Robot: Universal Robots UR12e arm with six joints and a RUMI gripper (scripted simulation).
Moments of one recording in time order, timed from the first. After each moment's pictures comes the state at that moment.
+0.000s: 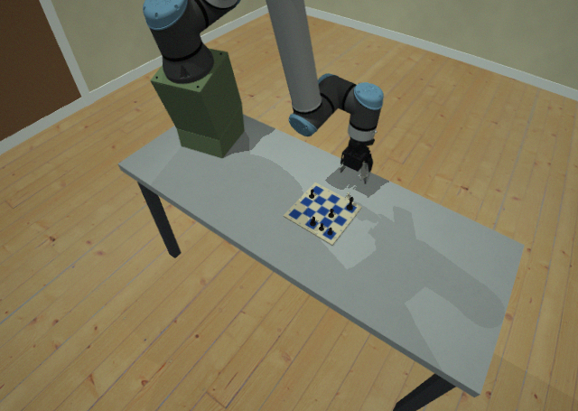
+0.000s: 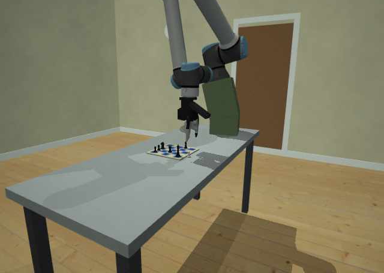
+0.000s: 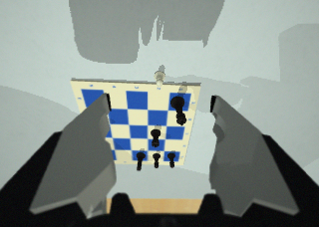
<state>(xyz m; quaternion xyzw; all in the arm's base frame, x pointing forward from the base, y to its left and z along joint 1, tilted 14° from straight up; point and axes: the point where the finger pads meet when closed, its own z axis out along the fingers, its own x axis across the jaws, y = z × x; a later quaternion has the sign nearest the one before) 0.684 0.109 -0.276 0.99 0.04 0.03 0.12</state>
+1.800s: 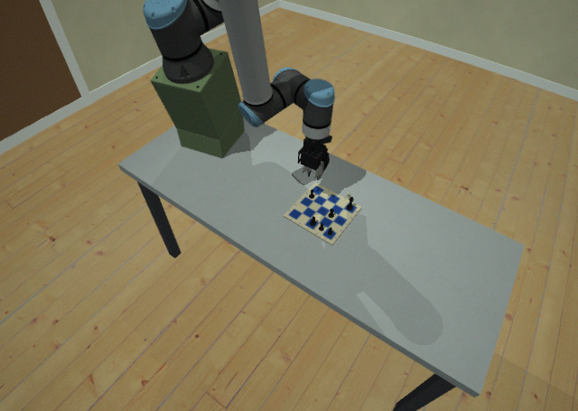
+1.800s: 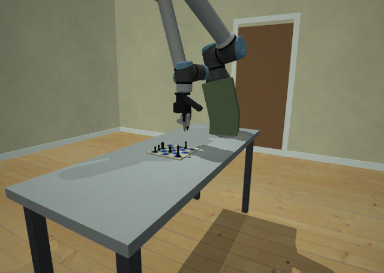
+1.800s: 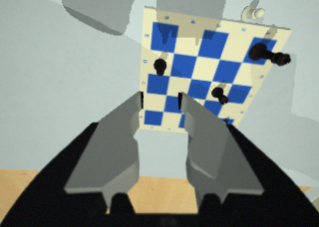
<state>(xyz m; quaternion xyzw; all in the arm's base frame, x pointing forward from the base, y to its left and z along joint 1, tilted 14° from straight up) 0.572 0.007 -0.243 0.99 0.08 0.03 0.12</state>
